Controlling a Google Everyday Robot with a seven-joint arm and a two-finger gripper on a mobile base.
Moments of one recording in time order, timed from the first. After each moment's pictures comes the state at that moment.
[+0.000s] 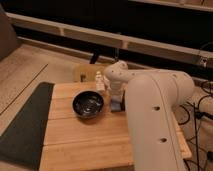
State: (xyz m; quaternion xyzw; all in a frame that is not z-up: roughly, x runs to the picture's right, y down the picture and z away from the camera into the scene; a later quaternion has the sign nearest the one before) arm 0.067 0.075 0.943 -0.21 0.26 0.70 0.63
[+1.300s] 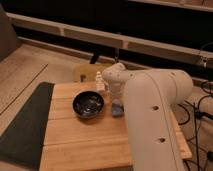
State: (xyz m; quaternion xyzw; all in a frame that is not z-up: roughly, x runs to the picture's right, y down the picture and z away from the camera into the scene) arm 0.079 0.105 0.925 -0.22 0.31 0.67 0.63
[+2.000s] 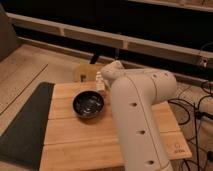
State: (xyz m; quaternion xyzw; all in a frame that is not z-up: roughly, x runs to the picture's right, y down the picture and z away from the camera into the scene) arm 0.091 0.079 0.968 -0.18 0.34 0.65 0.65
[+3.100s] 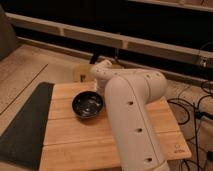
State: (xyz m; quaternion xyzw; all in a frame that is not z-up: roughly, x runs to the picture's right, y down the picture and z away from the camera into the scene) arm -0.005 0.068 0.978 -0.23 0.24 0.63 0.70
